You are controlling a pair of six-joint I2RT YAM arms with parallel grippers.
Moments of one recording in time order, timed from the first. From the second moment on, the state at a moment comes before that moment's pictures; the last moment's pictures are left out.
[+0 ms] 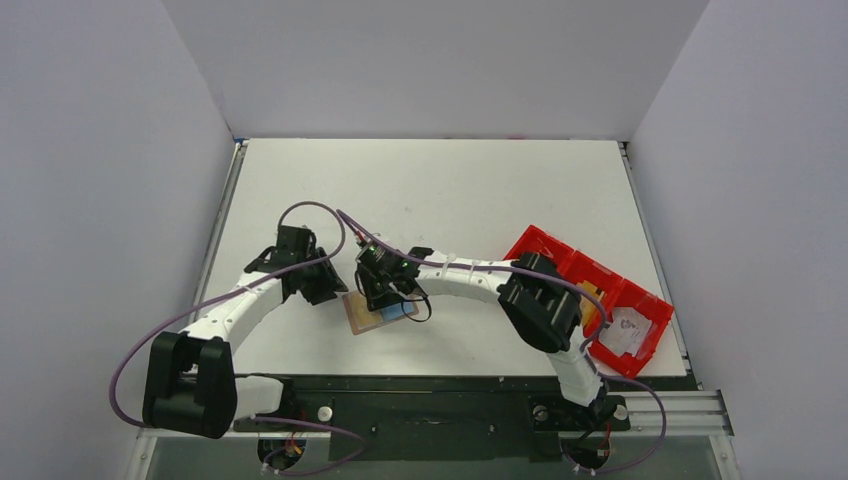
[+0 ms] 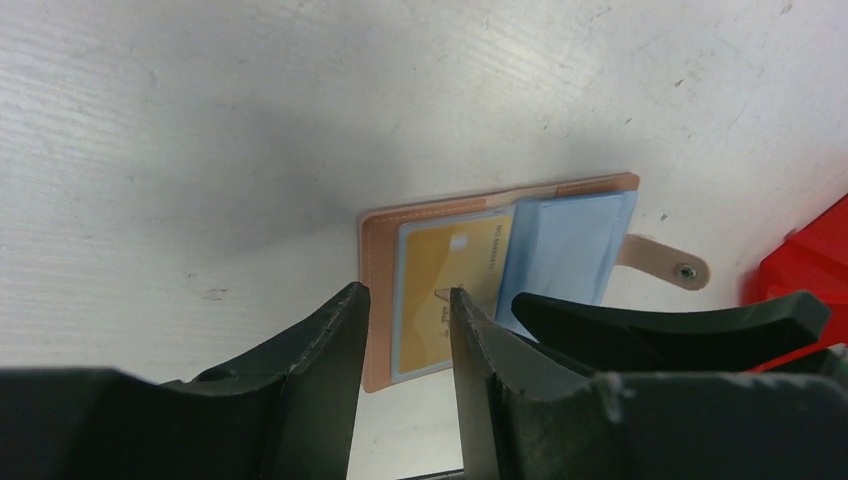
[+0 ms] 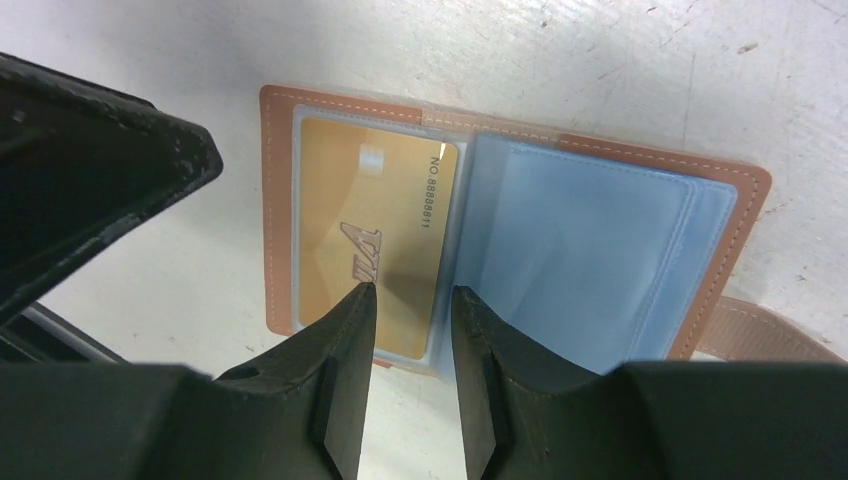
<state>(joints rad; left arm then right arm) -0.19 1.27 0.70 -0.48 0.14 -0.73 1.04 2.07 1.52 -0.47 0.03 0.61</state>
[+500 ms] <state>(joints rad) -0.26 1.33 0.63 -0.44 0.19 -0.73 0.95 2.04 1.33 -0.21 -0.16 0.71</state>
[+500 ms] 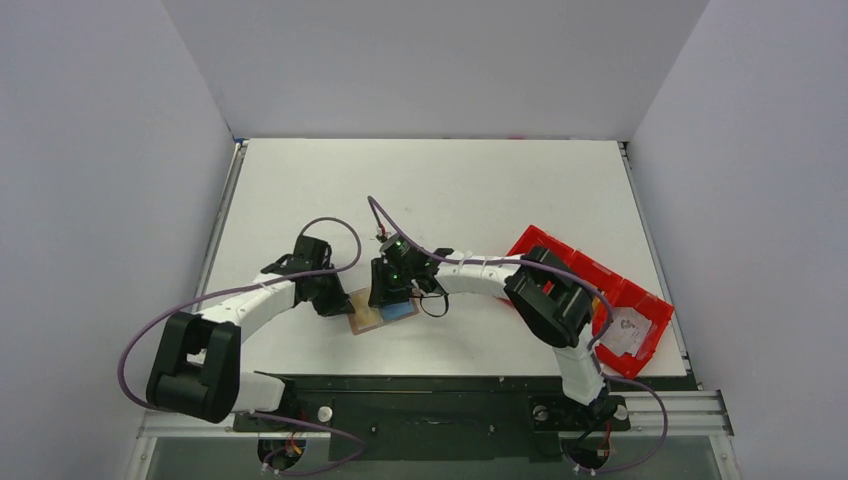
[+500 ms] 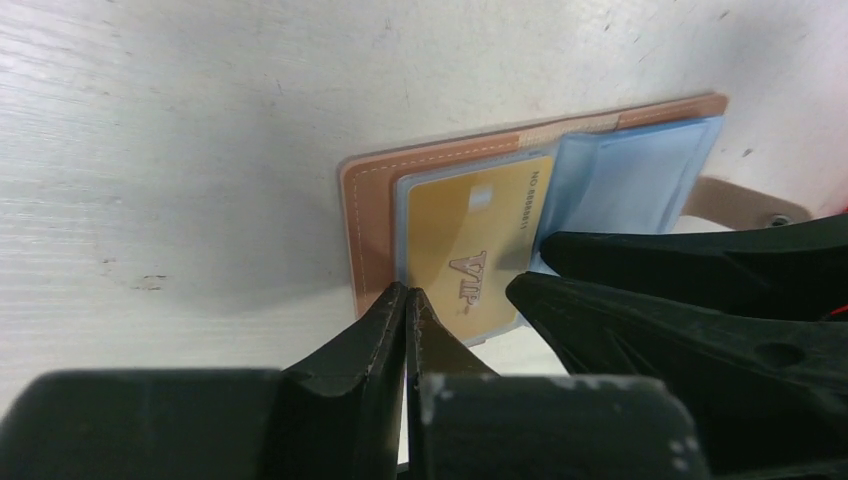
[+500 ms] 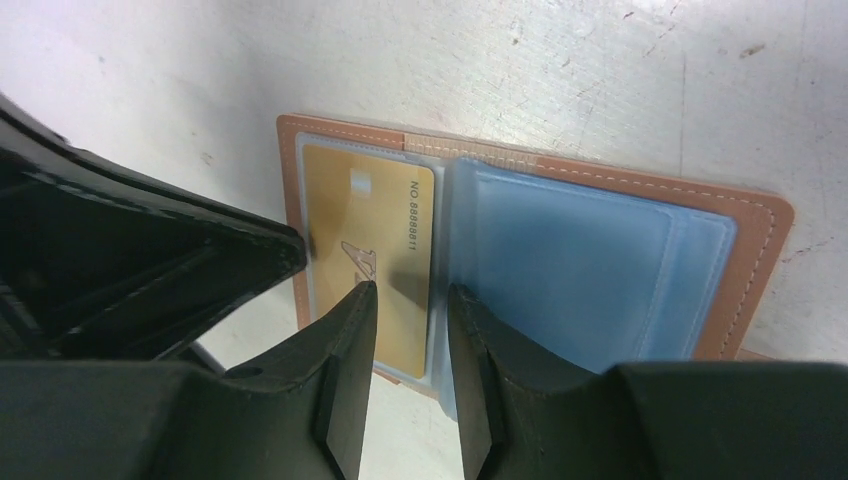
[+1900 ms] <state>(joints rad) -0.37 1.46 0.71 -0.40 0.10 -0.75 0.85 2.00 1.06 0.21 -0.34 0.96</state>
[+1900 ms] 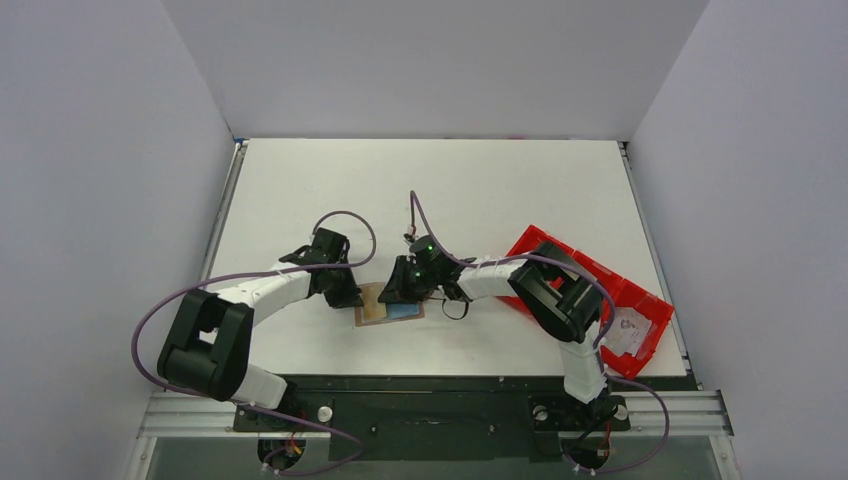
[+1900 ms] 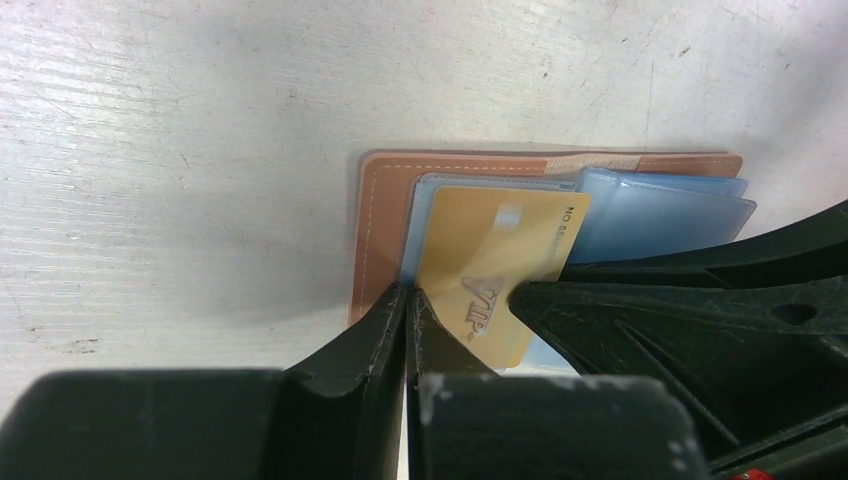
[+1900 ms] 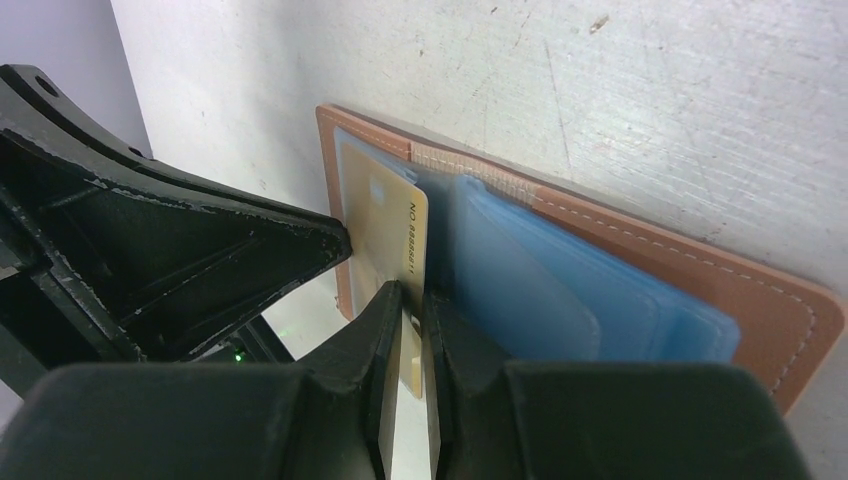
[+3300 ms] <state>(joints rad) -0.37 1.47 0.71 -0.39 0.09 -0.81 0.75 1.97 0.88 0.45 -0.44 1.09</state>
